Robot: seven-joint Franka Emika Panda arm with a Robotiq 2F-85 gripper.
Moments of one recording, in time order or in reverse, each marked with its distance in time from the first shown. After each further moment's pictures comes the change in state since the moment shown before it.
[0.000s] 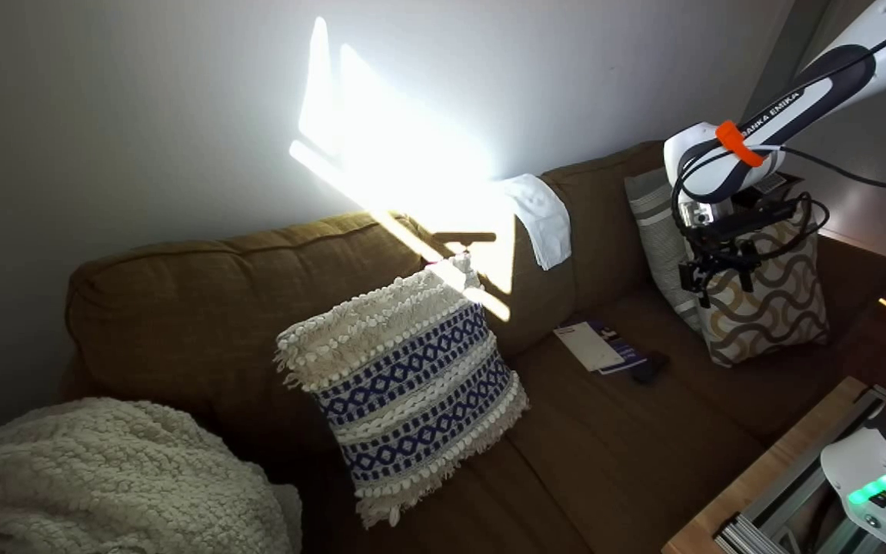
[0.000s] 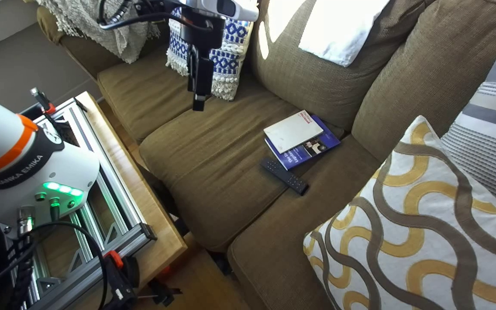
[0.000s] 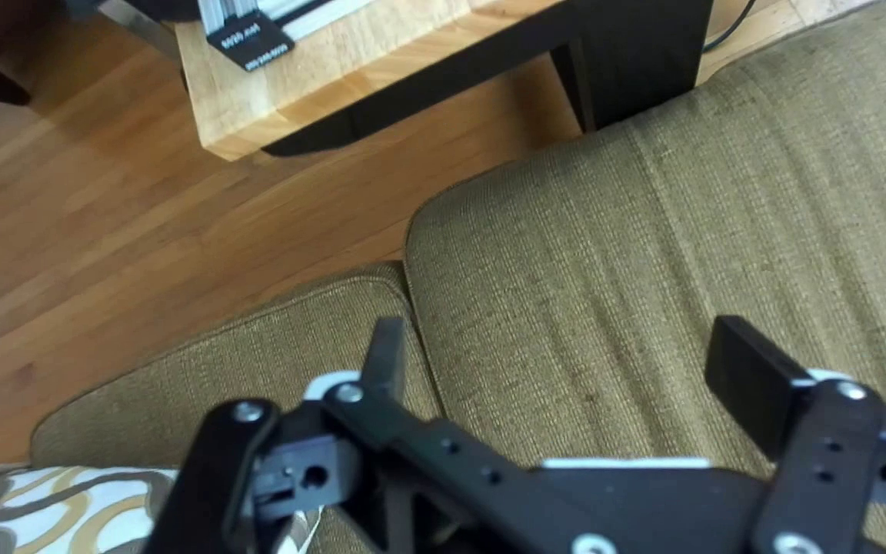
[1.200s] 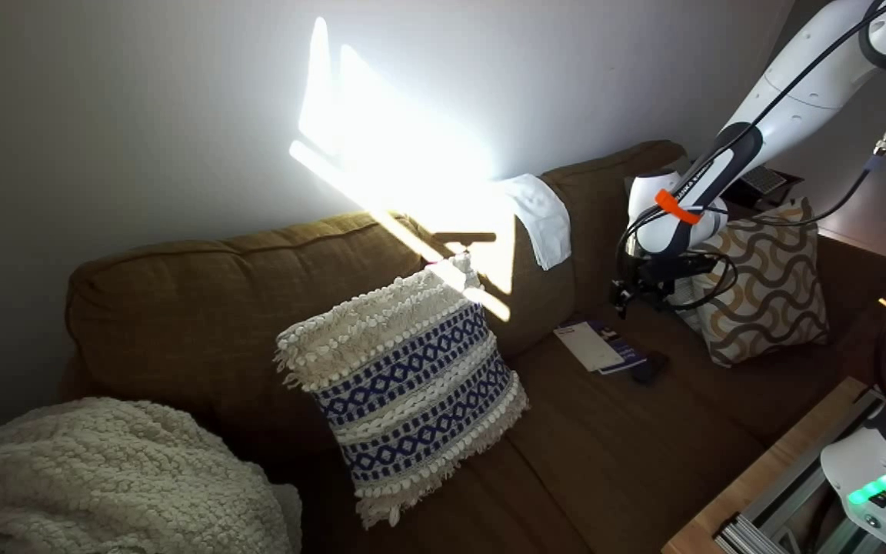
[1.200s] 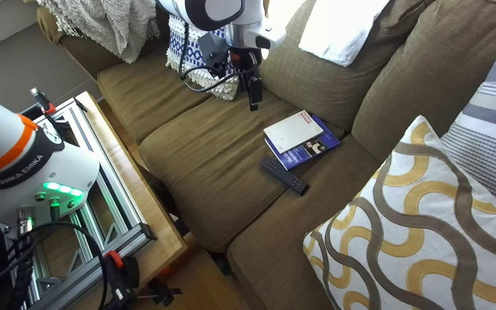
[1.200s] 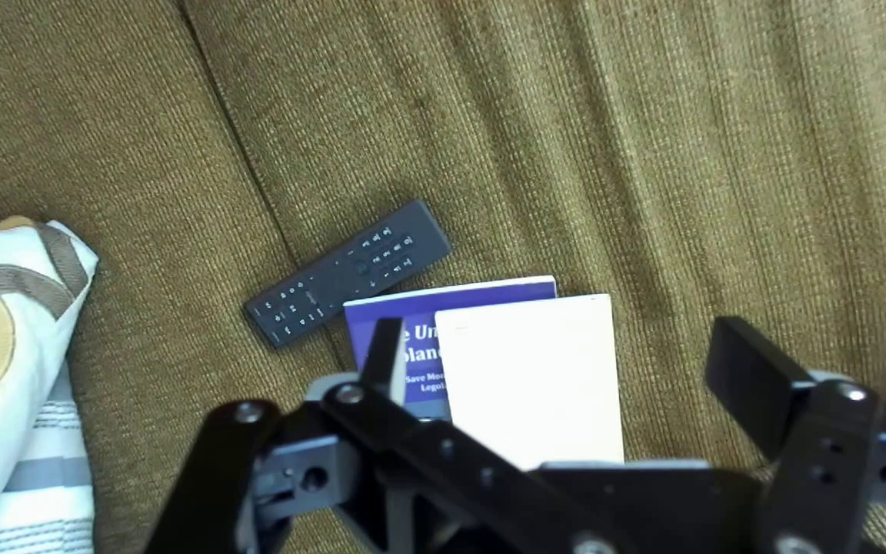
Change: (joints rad) arm 0.073 0.381 -0.031 0.140 0.080 0.627 -0.011
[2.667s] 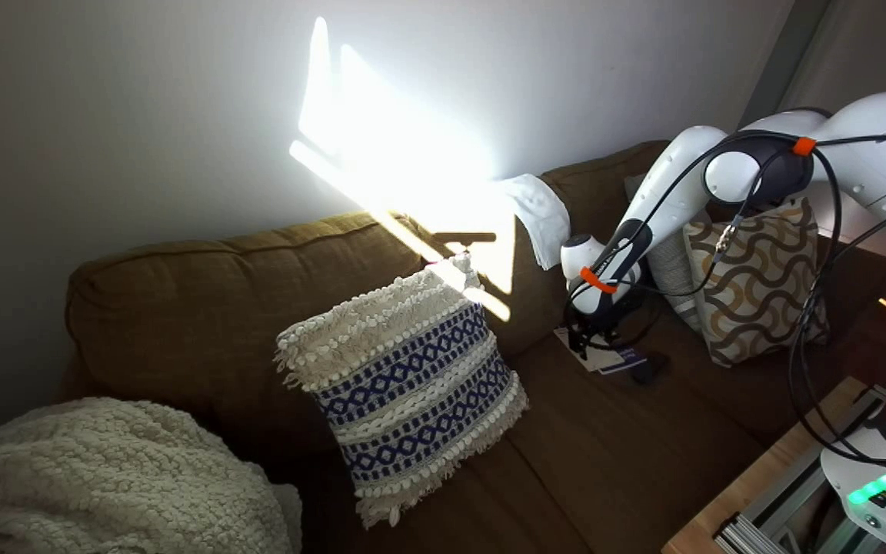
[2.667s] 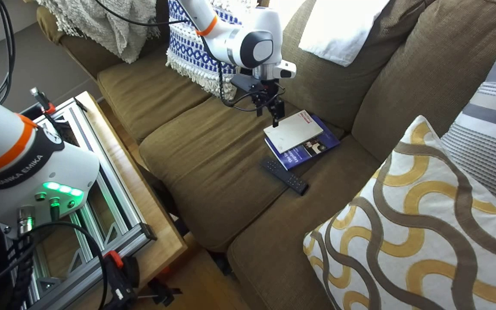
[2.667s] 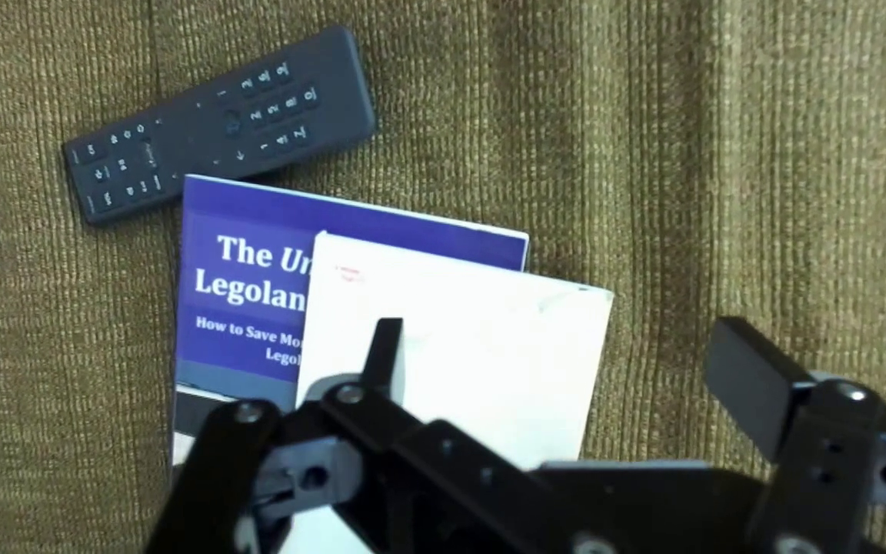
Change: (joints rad) arm 0.144 0.624 -0.059 0.611 -0.015 -0.118 -0.145
